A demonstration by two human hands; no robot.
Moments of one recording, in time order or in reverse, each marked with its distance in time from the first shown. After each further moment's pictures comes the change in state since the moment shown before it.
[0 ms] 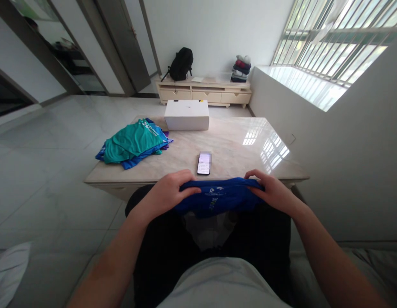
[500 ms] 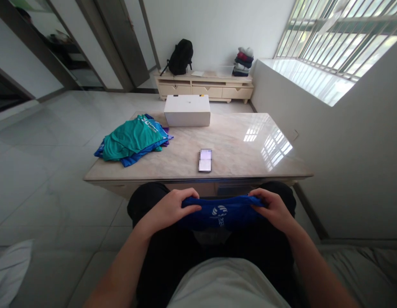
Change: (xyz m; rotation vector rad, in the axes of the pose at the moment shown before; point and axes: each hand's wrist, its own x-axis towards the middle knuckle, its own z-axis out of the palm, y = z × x) left_hand -0.030 -0.023 0.038 -0.239 -0.214 -0.195; right_hand -0.040 0.031 0.066 0.613 0.103 0.055
